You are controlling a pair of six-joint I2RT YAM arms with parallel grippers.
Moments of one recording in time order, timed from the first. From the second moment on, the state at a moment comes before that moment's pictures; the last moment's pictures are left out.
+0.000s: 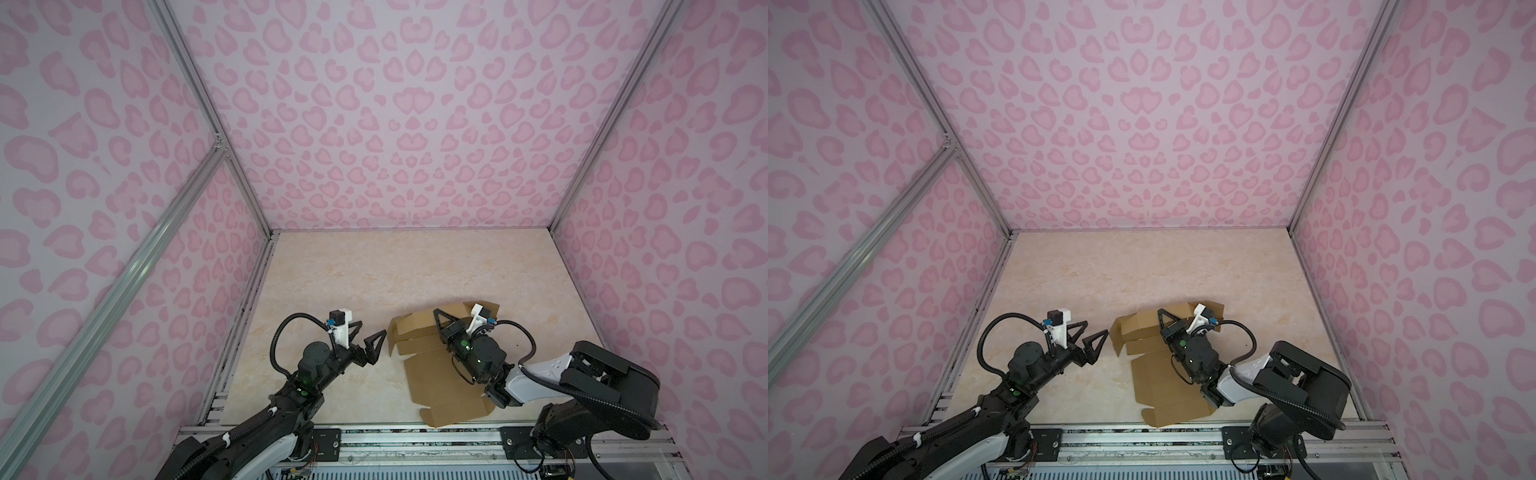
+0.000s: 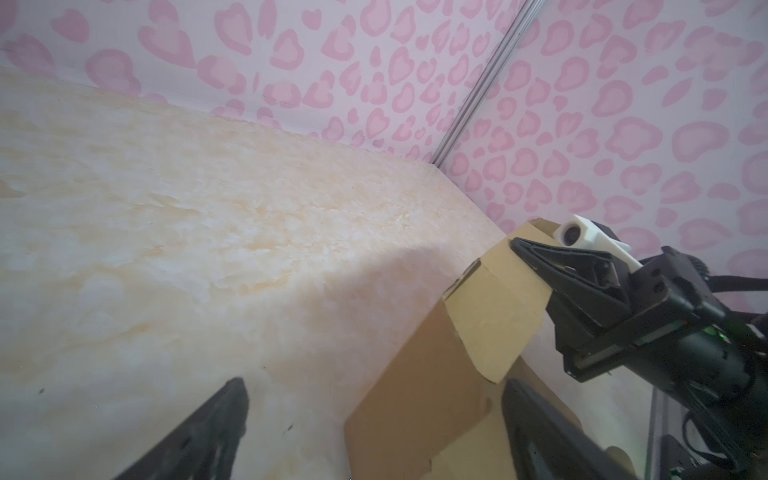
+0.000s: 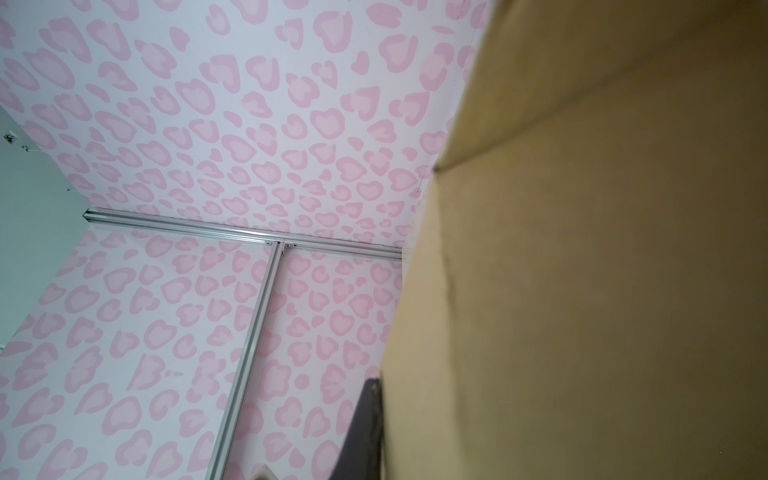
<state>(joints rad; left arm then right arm) -0.54 0.86 0.07 0.64 0.14 -0.43 0.90 1.49 0.28 1.17 0.39 1.44</state>
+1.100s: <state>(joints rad) -0.65 1.28 0.21 0.71 0.05 -0.15 0.87 1.47 0.24 1.19 0.33 1.45</state>
